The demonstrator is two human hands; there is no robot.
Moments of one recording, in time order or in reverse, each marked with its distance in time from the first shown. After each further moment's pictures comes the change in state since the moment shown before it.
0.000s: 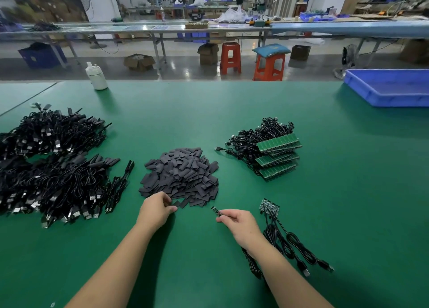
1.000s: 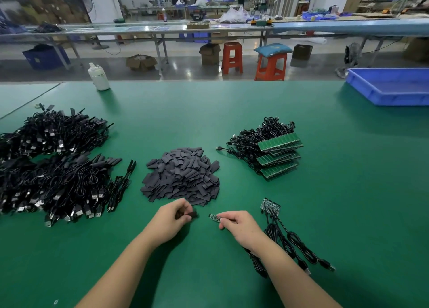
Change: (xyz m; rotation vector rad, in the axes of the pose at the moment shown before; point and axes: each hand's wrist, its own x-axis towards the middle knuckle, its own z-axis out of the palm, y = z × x) left_hand -0.044 0.014 -0.001 -0.097 -0.218 0.329; right_hand -0.003 0.000 -0.006 -0.065 -0.114 0.007
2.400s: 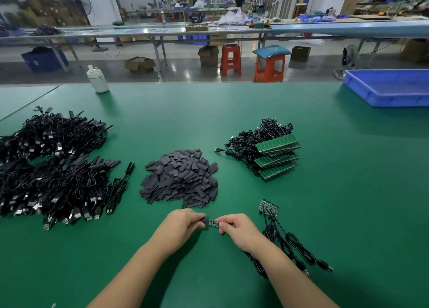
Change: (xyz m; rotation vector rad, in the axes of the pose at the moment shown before) left_hand -0.004 0.022 0.018 0.245 0.039 0.307; right_hand -0.006 -0.003 -0.002 -0.053 -0.038 -0.037
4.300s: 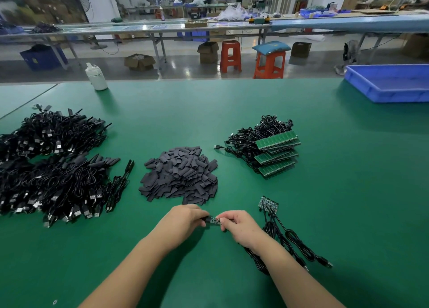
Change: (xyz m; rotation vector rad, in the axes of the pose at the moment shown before) left_hand 0.006 0.016 -0.011 0.081 -0.084 0.069; right_hand 0.001 0.003 -0.002 0.053 -0.018 -0.009
